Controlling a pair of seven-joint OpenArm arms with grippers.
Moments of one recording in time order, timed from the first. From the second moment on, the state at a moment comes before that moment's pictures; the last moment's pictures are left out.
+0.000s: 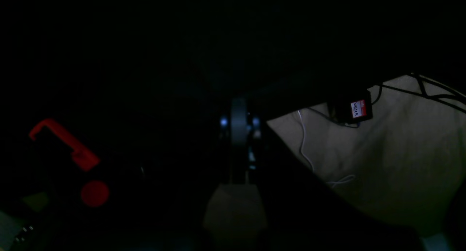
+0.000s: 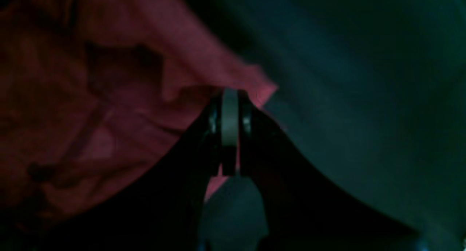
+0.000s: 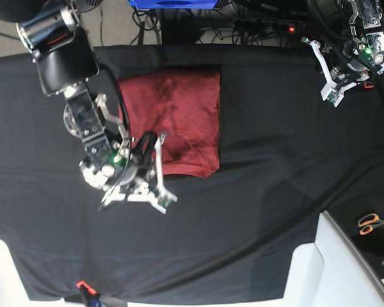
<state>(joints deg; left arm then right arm) 25.1 -16.8 -25.7 94.7 -6.6 -41.7 54.7 12.4 1.6 -20.1 76.1 -7.2 26.8 -53.1</state>
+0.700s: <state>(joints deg) 25.1 -16.7 -25.8 94.9 -6.8 -41.7 54.7 2.6 3.6 -13.8 96.5 -7.5 26.8 -54.1</state>
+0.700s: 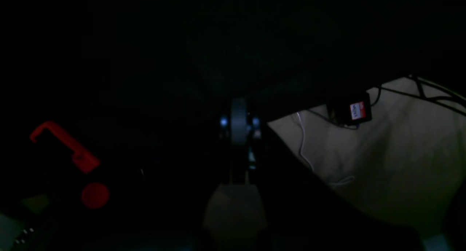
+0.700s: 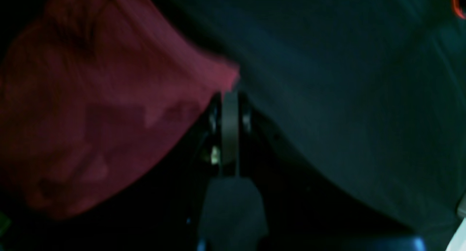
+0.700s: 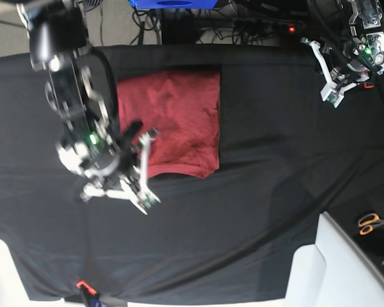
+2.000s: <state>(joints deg) 51.6 -16.8 -15.7 81.6 -6.7 -41.2 6.0 -46.5 11.1 29.2 100.2 2.7 40.3 -37.0</state>
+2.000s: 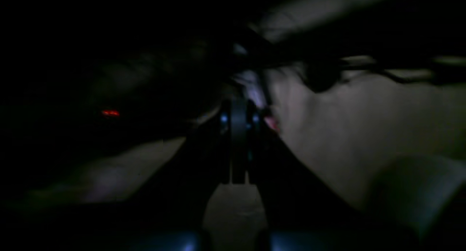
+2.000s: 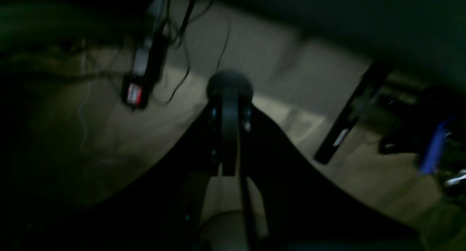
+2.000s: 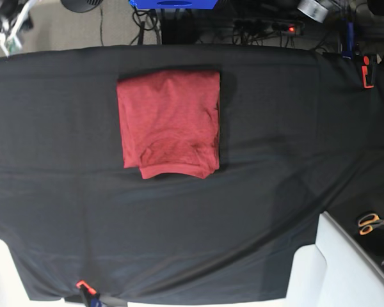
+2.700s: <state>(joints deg) 10.9 -10.3 22.7 4.1 1.6 -32.0 -16.6 -9.8 14.2 2.3 5.4 -24.7 9.1 0.3</state>
